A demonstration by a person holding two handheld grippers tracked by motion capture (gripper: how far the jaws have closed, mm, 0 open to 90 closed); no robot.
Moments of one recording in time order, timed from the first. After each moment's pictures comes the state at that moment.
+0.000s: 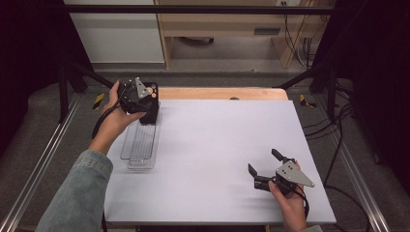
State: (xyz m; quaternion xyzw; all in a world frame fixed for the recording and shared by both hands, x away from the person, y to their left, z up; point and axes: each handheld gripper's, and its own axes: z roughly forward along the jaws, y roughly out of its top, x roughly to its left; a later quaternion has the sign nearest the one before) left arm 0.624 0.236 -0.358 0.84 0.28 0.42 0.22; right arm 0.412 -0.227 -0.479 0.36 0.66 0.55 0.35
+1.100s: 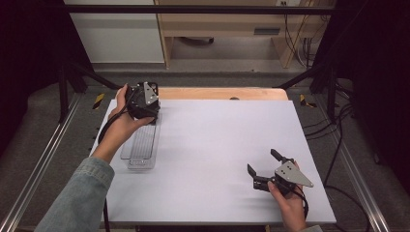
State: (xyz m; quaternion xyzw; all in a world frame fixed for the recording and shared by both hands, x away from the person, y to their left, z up) left arm 0.601 0.209 -0.356 0.84 0.25 0.42 0.24; right arm 0.411 -0.225 -0.479 0.36 0.66 0.55 0.35
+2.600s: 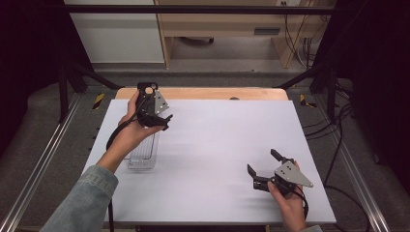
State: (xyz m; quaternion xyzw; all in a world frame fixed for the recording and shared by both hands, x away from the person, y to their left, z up) left arm 0.576 0.177 -0.362 0.85 0.21 0.40 0.27; right arm 0.411 -0.224 -0.479 0.36 0.67 0.55 0.35
